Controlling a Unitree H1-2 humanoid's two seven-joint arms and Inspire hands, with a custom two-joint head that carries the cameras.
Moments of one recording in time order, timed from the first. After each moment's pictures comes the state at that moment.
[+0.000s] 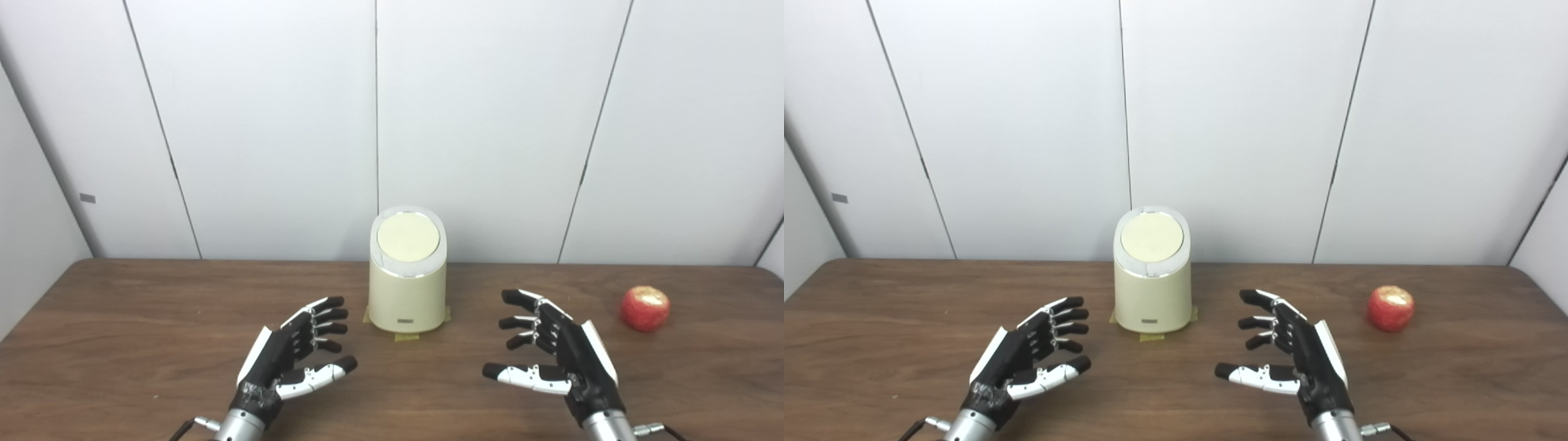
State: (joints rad) left arm -0.16 0.16 -0.02 0.07 -0.04 -0.12 -0.22; right arm -0.12 -0.08 0.02 -0.13 -0.14 0.05 0.03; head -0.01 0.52
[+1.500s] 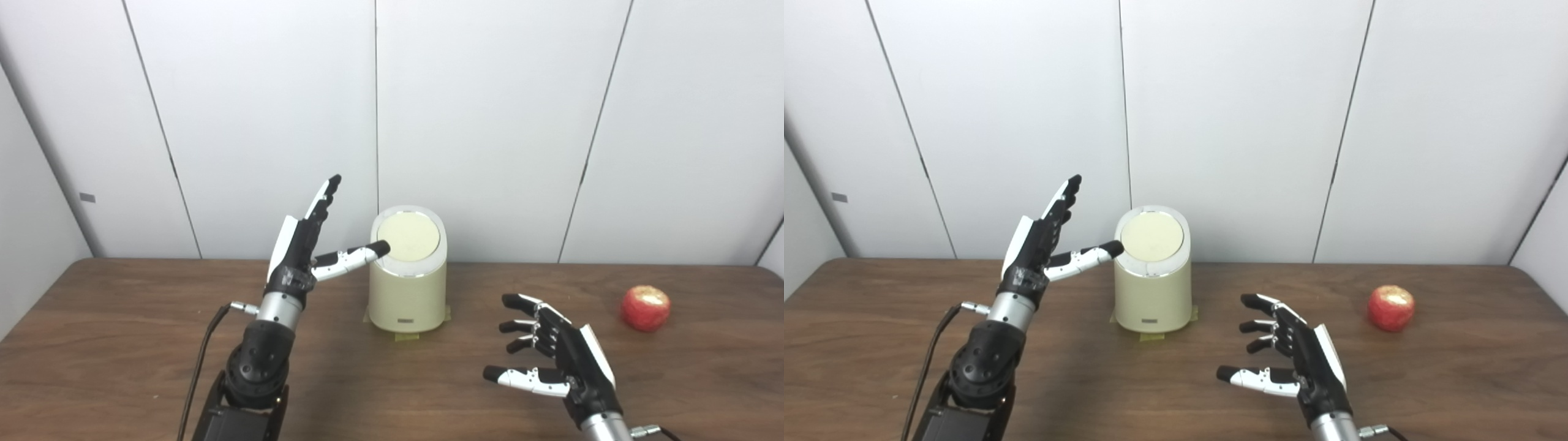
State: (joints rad) left arm -0.55 0.09 -0.04 0.15 0.23 0.07 -0.01; right arm -0.13 -0.08 0.01 -0.06 -0.14 -0.01 0.02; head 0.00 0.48
